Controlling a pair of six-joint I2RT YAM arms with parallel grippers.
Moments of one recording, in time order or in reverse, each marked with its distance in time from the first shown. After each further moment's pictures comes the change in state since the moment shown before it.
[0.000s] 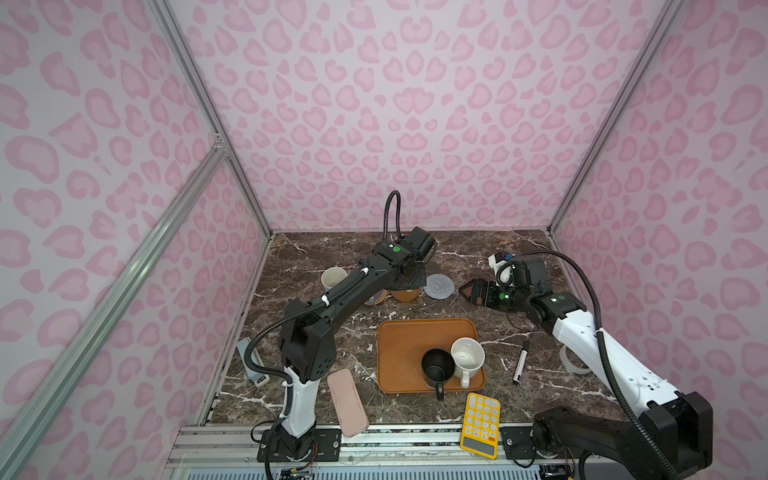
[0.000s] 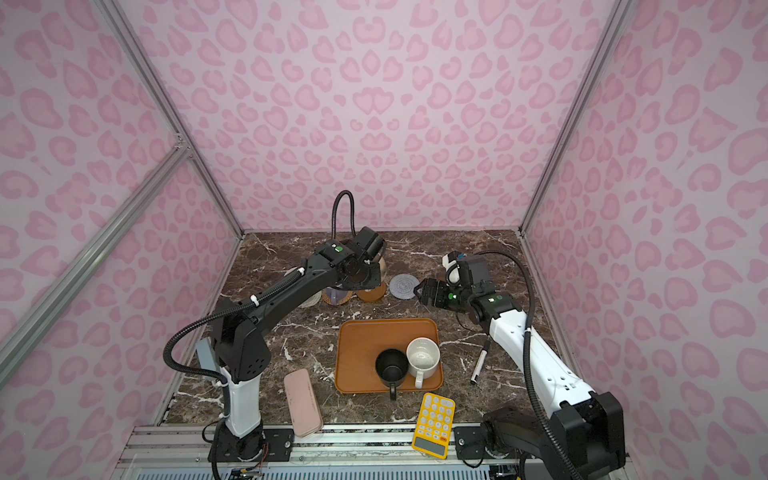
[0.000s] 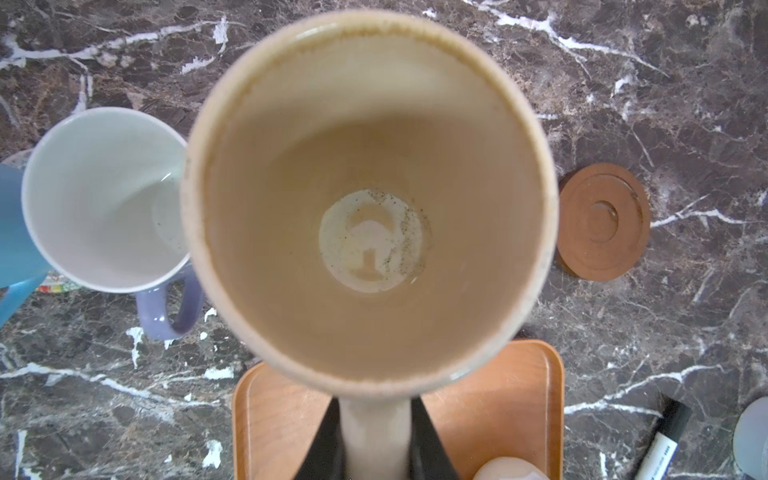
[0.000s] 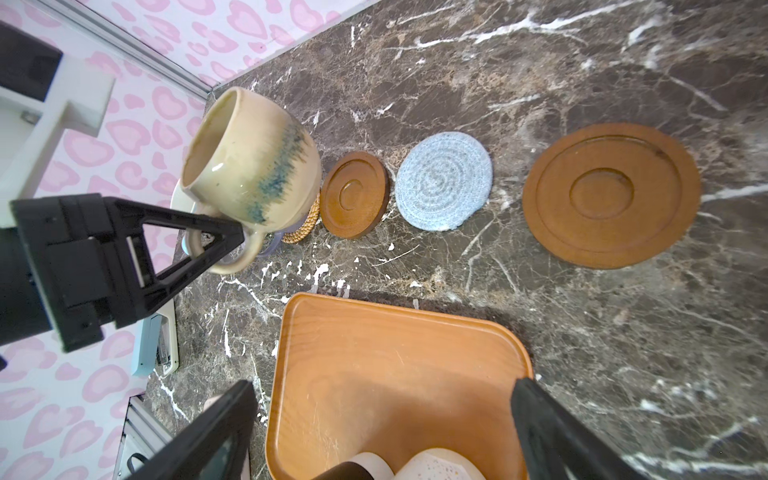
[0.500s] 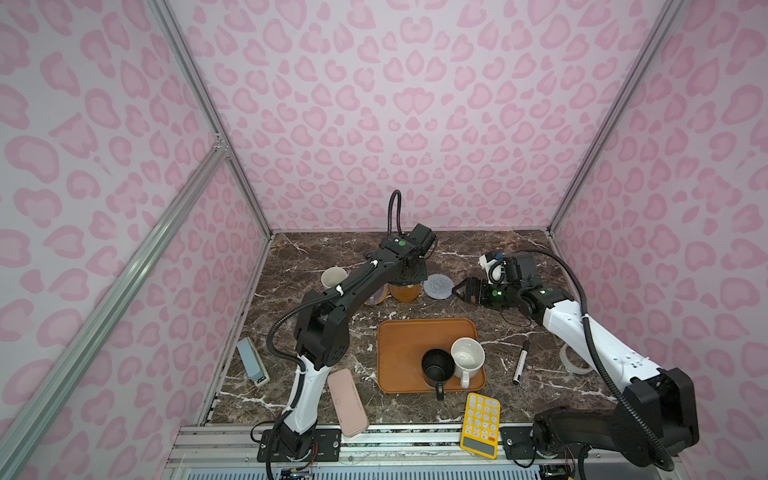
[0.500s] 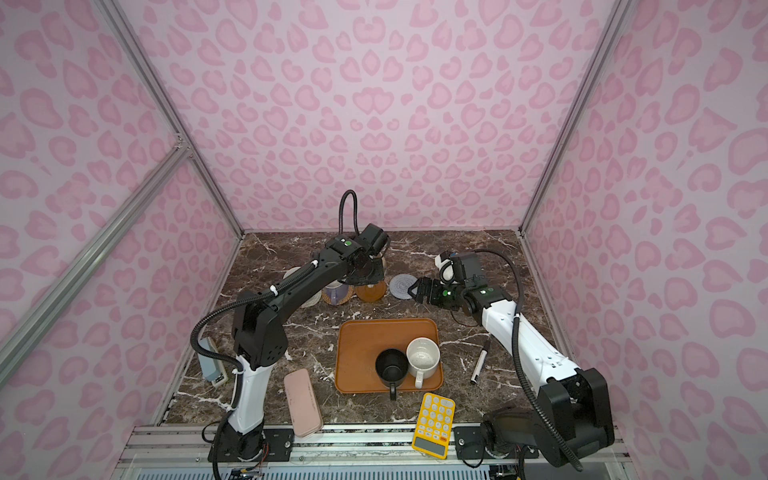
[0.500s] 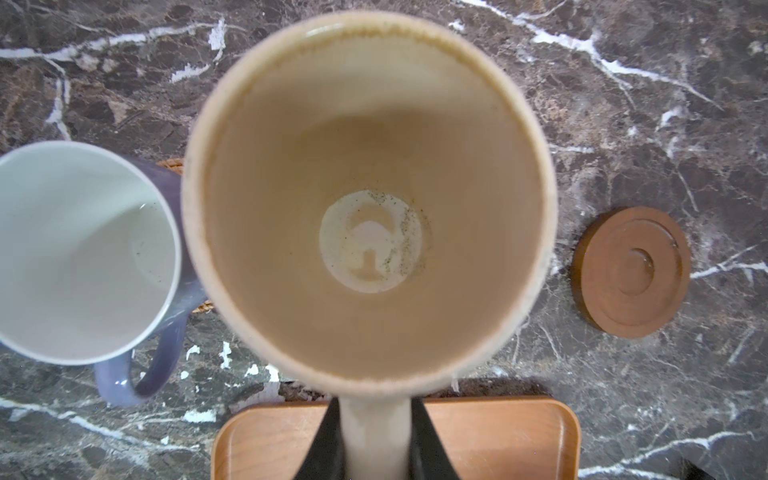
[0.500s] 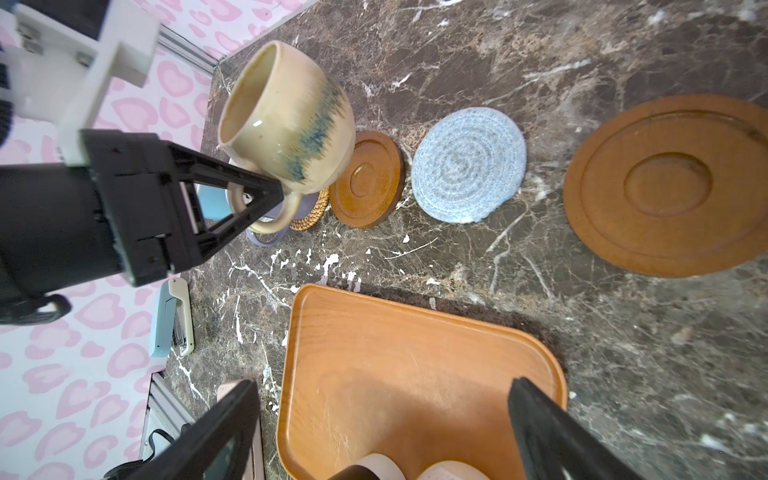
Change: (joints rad) left arm 0.032 0.146 0.121 -0.026 -0.001 -0.031; right arm -0.002 0.093 0.016 0.038 -0.074 0.001
